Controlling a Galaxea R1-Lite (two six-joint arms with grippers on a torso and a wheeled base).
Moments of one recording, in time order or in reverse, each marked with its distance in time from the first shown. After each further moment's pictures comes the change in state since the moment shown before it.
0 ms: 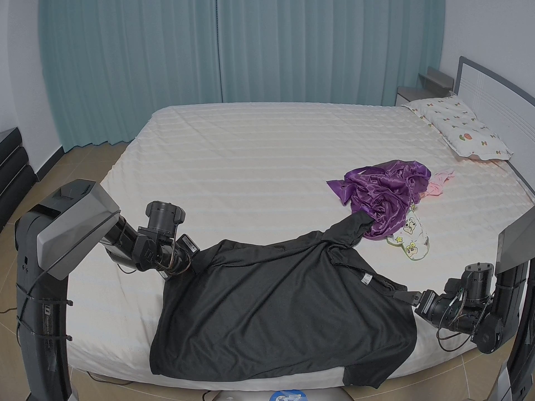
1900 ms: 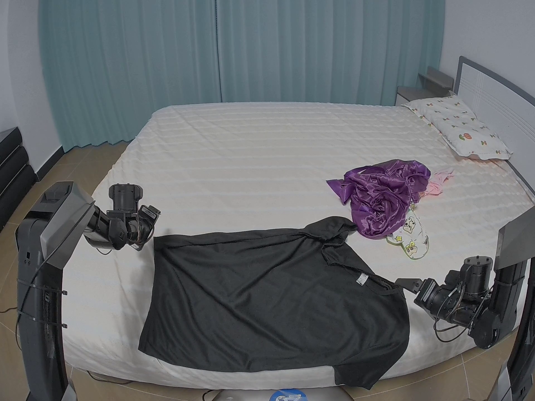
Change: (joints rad) left arm 0.223 0.123 -0.245 -0.089 -0.009 -0.091; right arm 0.014 -0.007 -0.082 0.000 -0.057 0.097
